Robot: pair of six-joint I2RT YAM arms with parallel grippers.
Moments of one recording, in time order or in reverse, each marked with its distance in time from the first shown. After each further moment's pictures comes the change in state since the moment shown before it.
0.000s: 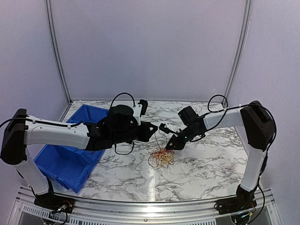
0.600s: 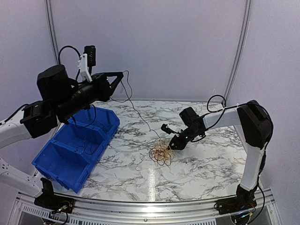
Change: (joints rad) left arm -0.009 -0.488 0.109 -0.154 -0.201 0.205; right arm -0.034 0.050 0.010 0.000 0.035 -0.002
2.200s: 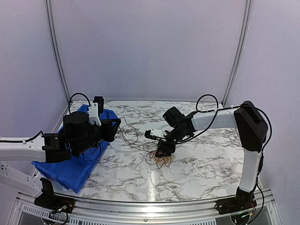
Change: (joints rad) left arm -0.002 -0.046 -0.484 0.142 -0.142 -0.166; right arm 0.195 0.021 0.151 -0.127 0.056 -0.176
